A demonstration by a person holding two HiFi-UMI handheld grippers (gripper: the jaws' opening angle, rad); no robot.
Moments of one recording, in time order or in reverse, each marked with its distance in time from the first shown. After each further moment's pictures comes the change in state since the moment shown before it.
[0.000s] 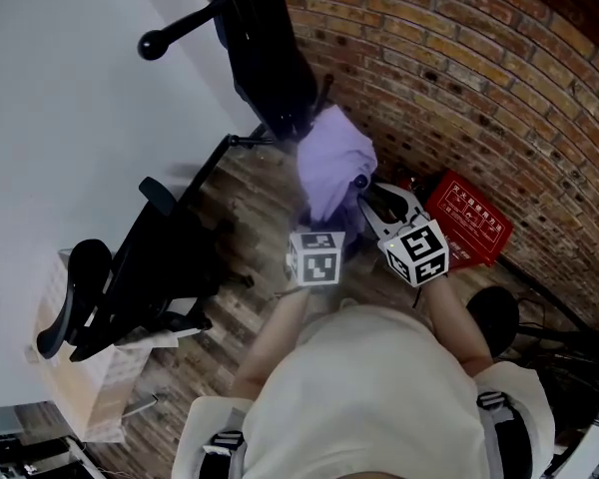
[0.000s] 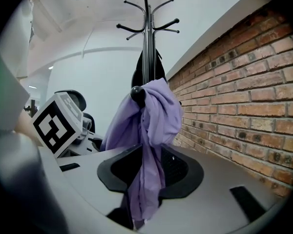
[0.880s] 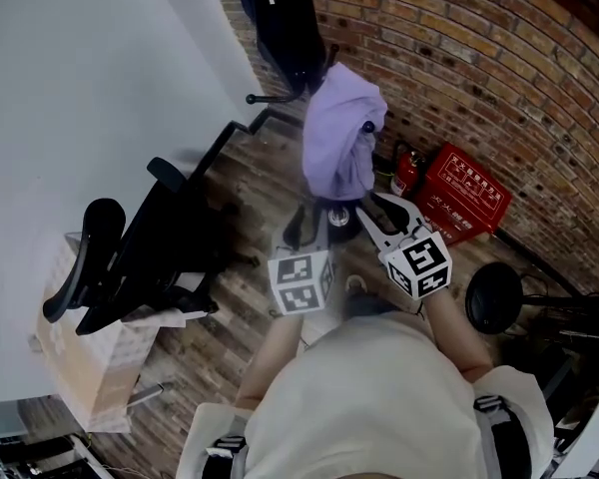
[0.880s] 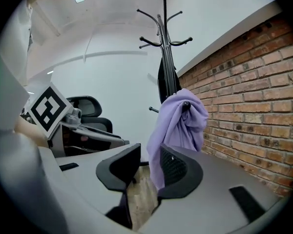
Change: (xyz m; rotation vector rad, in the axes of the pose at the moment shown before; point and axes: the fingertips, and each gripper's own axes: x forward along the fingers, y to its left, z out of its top) left arm -0.147 0.006 -0.022 -0.145 -0.225 -0.019; right arm -0.074 0.104 0.001 0.052 -0.008 -0.013
